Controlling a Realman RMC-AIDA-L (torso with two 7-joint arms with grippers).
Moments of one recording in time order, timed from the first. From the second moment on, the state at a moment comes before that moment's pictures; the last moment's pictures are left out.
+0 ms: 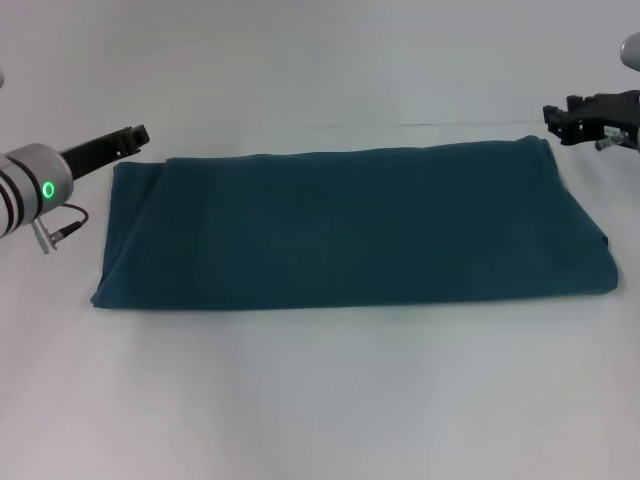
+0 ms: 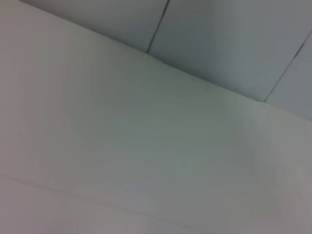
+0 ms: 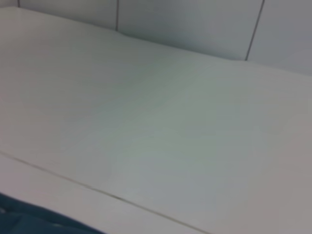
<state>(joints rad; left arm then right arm) -0.78 -2.15 0.44 0.54 2.11 0.58 -1.92 0.86 2.03 -0.50 -0.44 -2.22 -0.55 1.49</state>
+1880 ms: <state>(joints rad) -0.44 -2.13 0.43 0.79 2.22 1.20 -1.95 0.53 1.91 -0.49 -0.69 -2.22 -1.44 2.13</state>
